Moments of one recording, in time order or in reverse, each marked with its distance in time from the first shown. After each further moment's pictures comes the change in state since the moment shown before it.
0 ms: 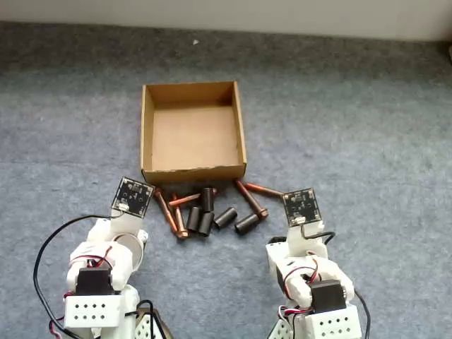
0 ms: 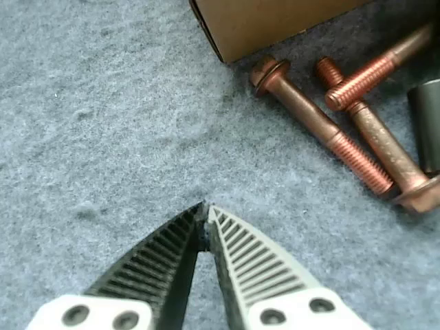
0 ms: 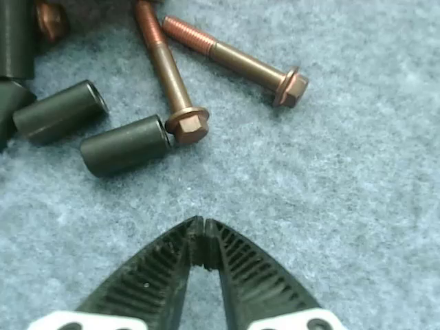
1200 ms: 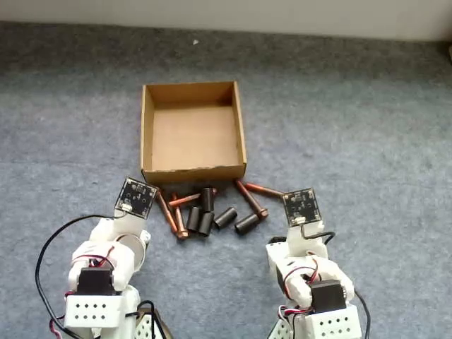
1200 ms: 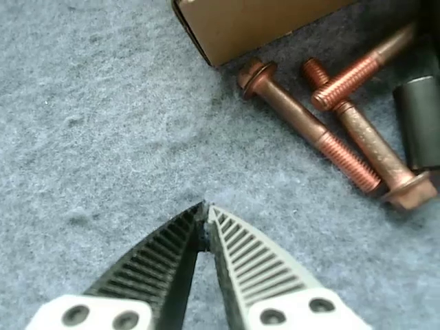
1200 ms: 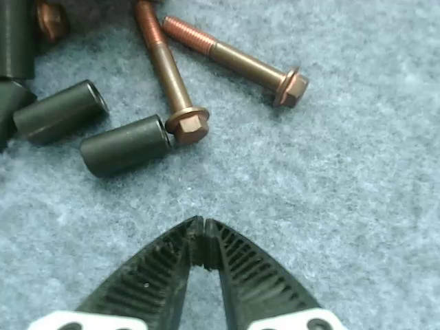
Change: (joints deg) left arm 1.9 0.0 0.0 0.0 0.0; right arm 0.0 0.0 0.0 0.0 0.0
